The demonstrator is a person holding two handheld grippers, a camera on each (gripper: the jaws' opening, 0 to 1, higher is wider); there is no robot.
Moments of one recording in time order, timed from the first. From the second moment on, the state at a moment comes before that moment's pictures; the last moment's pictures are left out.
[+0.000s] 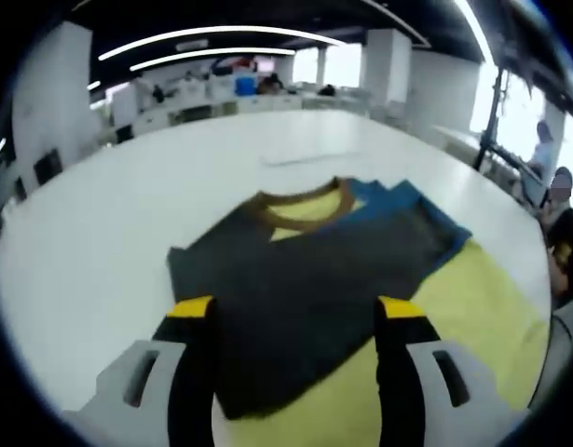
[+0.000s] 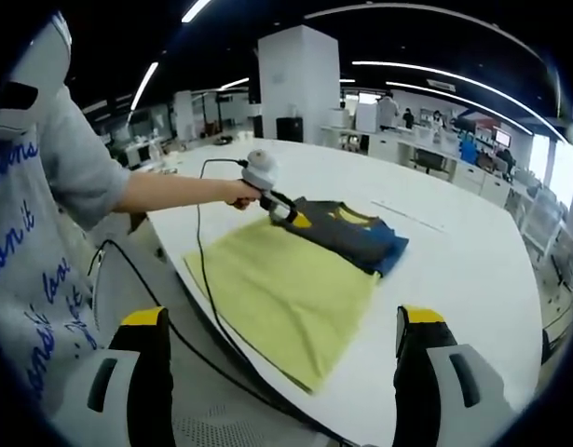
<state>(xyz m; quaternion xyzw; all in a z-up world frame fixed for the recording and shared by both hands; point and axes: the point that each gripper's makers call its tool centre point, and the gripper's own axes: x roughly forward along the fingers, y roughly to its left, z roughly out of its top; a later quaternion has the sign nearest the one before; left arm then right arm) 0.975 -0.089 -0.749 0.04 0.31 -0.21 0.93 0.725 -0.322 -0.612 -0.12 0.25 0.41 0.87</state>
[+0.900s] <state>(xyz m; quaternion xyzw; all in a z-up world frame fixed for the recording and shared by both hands) 0.974 -0.069 -0.760 0.02 0.31 -0.21 0.93 0.726 -0.312 -0.609 -0.13 0.26 0.41 0.86</state>
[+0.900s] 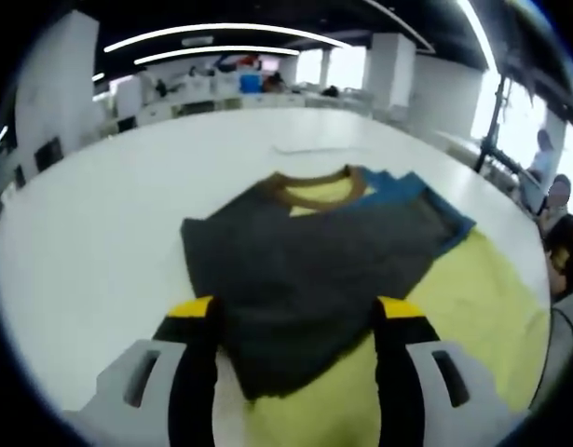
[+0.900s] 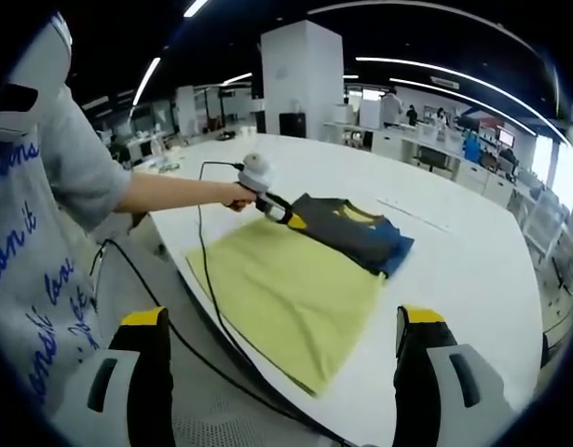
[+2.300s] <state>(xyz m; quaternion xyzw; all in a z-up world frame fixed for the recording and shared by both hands) 0.897 -0.108 -0.683 0.07 0.27 -0.33 0.90 0.725 -0.313 -0.603 -0.13 0.24 0.41 0.87</state>
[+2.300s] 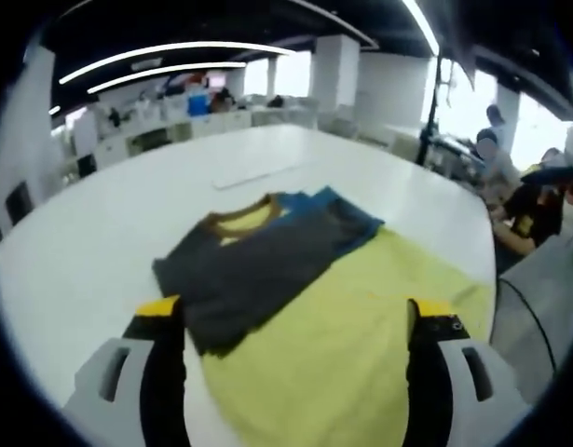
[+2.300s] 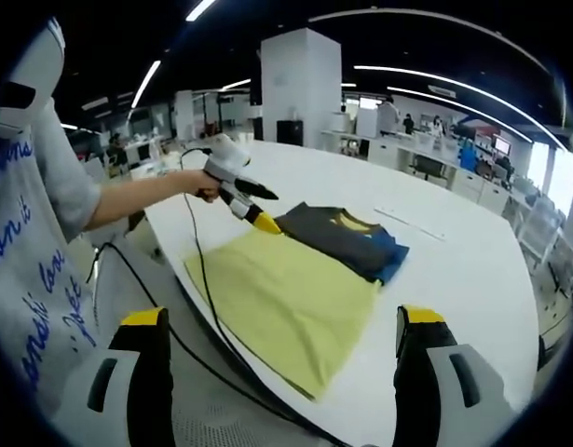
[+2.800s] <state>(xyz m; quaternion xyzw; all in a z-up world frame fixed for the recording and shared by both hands) 0.869 -0.110 -0.652 0.09 0.26 -0.37 0.89 0.724 -0.316 -0.603 -0.13 0.24 0.40 0.87</state>
